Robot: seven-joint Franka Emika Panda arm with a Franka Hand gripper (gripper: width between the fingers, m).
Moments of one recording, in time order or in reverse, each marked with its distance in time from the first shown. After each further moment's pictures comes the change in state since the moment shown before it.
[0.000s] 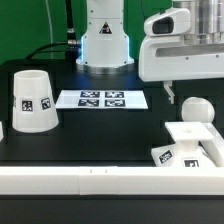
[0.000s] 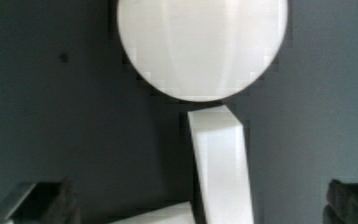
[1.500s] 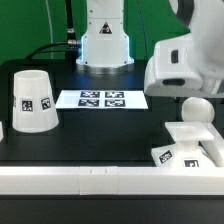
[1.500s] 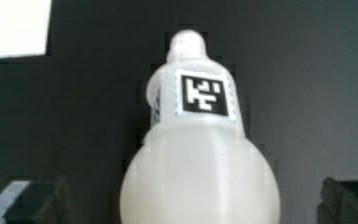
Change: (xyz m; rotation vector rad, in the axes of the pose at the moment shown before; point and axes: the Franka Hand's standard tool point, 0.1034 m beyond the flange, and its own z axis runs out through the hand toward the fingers) arm -0.036 -0.001 0.018 -0.088 -0.847 -0.001
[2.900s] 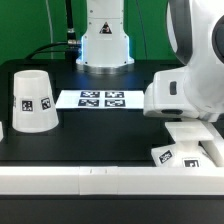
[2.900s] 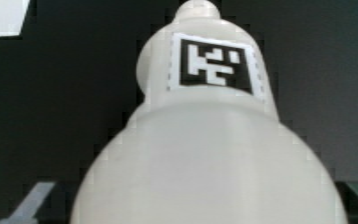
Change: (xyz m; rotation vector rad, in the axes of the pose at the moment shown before) arm 0.020 0.000 0.037 -0.013 -0.020 -0.004
